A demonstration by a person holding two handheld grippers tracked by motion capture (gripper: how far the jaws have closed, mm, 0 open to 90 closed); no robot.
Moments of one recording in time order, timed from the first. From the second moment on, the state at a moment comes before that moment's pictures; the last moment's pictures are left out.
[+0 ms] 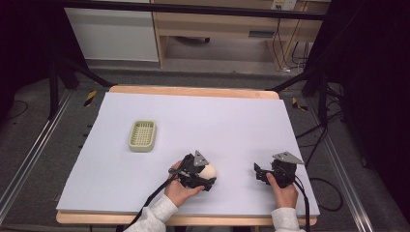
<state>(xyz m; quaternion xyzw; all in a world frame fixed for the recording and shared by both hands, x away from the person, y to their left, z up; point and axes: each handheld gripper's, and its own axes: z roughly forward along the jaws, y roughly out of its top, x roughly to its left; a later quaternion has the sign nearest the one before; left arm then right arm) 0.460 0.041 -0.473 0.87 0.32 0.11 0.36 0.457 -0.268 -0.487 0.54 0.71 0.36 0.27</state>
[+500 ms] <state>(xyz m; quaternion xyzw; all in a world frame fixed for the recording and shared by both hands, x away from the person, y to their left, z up) 0.460 0.038 -0.473 0.87 0.32 0.12 0.36 0.456 -0.268 -0.487 0.54 0.71 0.36 0.28</state>
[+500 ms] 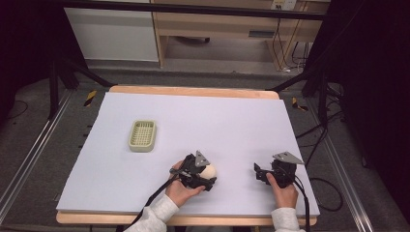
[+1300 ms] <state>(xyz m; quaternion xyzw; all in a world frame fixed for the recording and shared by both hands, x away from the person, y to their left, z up) 0.455 0.043 -0.460 0.87 0.31 0.12 0.36 0.456 -0.268 -0.487 0.54 0.71 0.36 0.27</state>
